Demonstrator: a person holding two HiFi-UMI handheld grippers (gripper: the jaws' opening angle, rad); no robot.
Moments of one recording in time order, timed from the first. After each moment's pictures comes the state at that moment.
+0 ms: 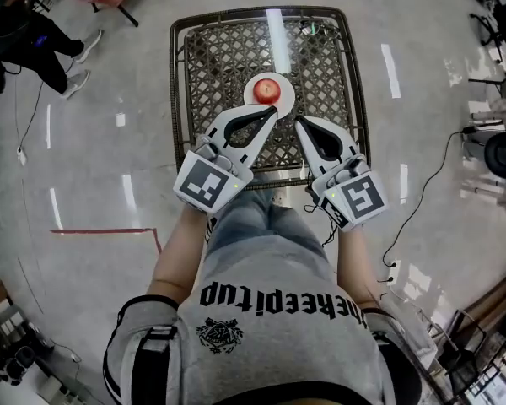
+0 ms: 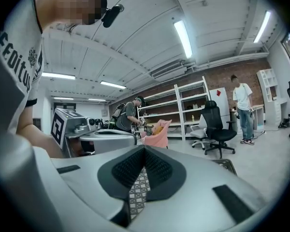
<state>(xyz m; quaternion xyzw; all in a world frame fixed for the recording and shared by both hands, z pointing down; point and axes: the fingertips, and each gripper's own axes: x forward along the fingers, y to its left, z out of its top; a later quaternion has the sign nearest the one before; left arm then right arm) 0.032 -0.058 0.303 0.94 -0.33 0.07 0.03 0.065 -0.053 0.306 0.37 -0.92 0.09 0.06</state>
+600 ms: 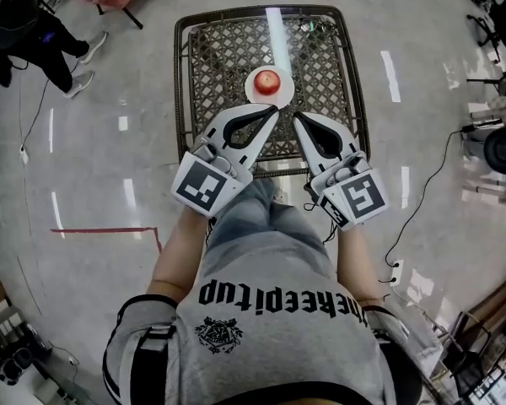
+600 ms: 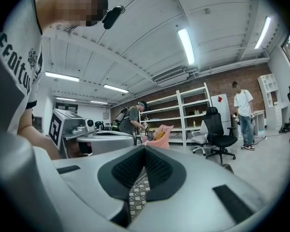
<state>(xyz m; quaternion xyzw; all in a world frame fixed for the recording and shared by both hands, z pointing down) 0.030 -0.013 0.267 0.94 -0.33 0.05 0.01 0.058 -0.014 0.270 0.37 -0.93 0.06 0.03</state>
